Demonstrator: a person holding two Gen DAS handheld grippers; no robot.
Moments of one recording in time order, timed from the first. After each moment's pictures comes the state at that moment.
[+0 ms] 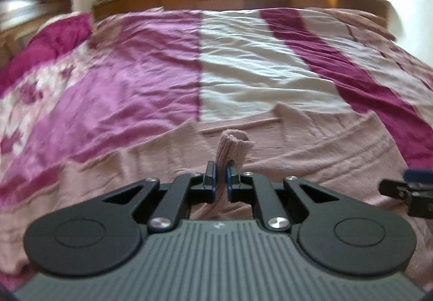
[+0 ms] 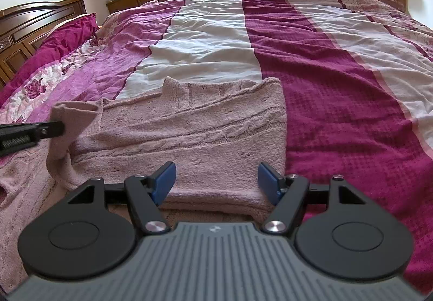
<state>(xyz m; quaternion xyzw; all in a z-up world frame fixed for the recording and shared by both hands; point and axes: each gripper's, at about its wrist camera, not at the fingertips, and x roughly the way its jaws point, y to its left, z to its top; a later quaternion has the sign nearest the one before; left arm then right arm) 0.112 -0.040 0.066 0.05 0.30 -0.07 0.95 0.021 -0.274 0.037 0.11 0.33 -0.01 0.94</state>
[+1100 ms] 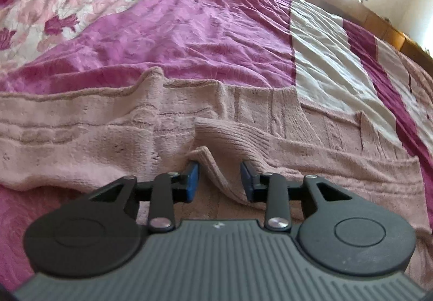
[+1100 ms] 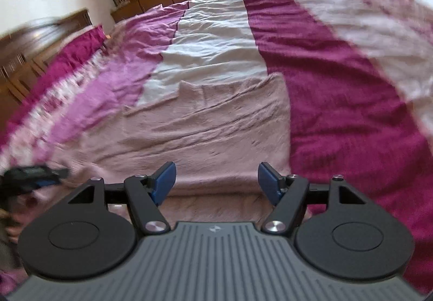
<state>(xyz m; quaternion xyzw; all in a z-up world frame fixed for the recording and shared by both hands) 0.111 0.080 0.032 -0.14 0.36 0.02 0.92 -0.012 -0.289 0.057 0.22 0.34 0.03 0.91</state>
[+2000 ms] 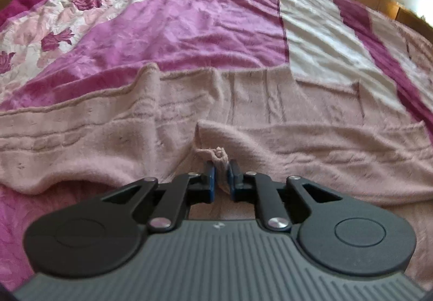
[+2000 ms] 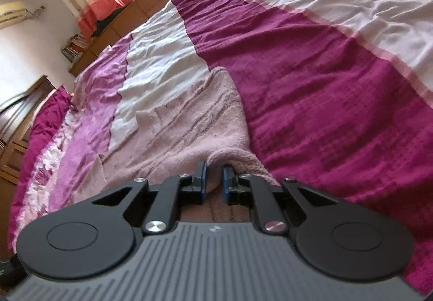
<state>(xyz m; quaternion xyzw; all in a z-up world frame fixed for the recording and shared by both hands) 0.097 0.065 0.032 -0.06 0.39 0.01 0.92 -0.010 -0.315 0.026 0.33 0.32 -0.08 0.88</state>
